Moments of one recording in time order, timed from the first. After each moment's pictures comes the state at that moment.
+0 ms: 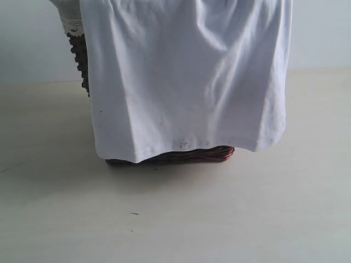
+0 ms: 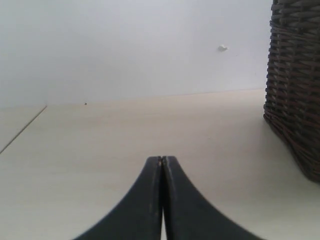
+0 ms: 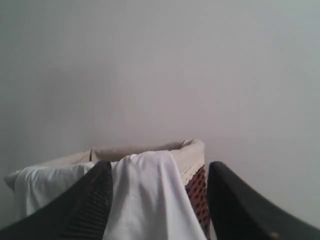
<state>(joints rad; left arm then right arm) 0.04 0.01 0.00 0.17 0.21 -0.10 -0.04 0.40 -0.30 -0.65 -0.43 0.85</state>
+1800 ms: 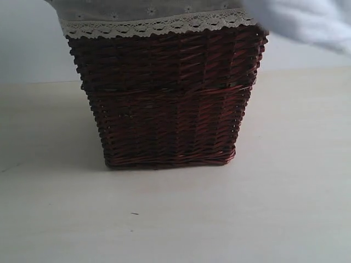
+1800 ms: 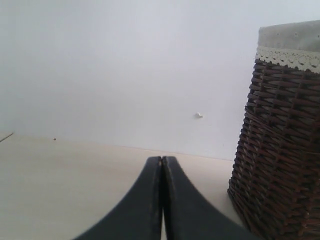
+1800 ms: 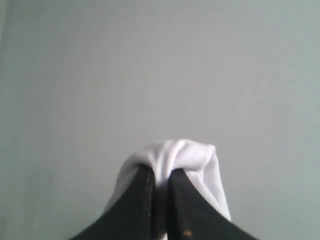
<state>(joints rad) 0.04 0.01 0.00 0.17 0.01 -0.35 -0.05 1.21 -1.61 -1.22 -0.63 1.55</state>
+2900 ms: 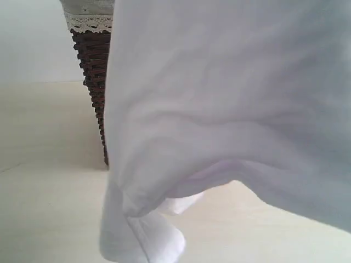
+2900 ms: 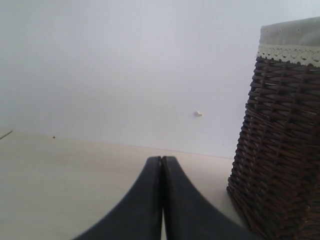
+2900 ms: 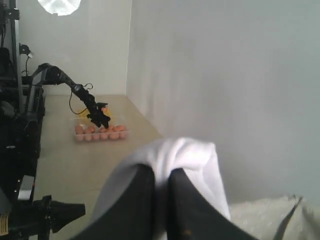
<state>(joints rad) 0.04 0.01 0.00 0.17 0.02 -0.35 -0.05 1.29 -1.82 -1.77 -1.23 2.12</state>
